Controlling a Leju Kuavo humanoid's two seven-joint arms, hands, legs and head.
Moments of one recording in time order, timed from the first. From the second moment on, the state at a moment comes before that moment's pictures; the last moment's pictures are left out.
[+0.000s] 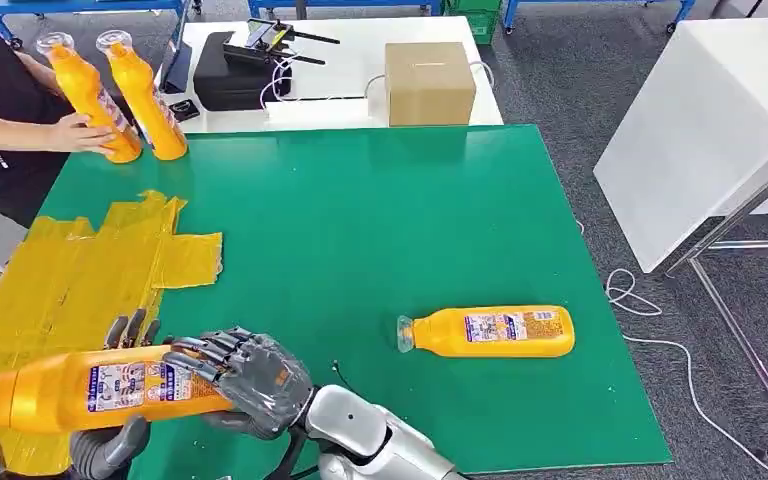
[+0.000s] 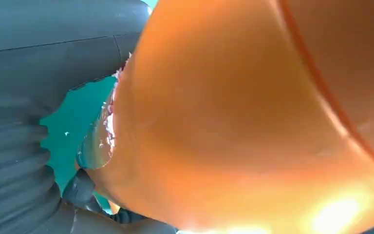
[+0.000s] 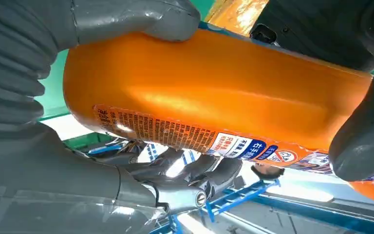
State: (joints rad) left arm 0.30 0.00 0.09 -1.67 0.44 -0.63 -0.46; right arm -0.40 0.36 1.08 -0.83 0.92 -0.49 -0.26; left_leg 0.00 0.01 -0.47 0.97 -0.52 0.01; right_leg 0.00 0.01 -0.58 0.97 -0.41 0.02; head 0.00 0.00
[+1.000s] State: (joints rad) left arm 0.29 -0.04 0.12 -1.67 0.41 -0.64 -0.47; right arm -0.40 0.36 1.05 -0.84 0.94 -0.48 -0.25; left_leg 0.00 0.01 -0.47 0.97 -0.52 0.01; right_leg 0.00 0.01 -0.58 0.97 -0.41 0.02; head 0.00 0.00
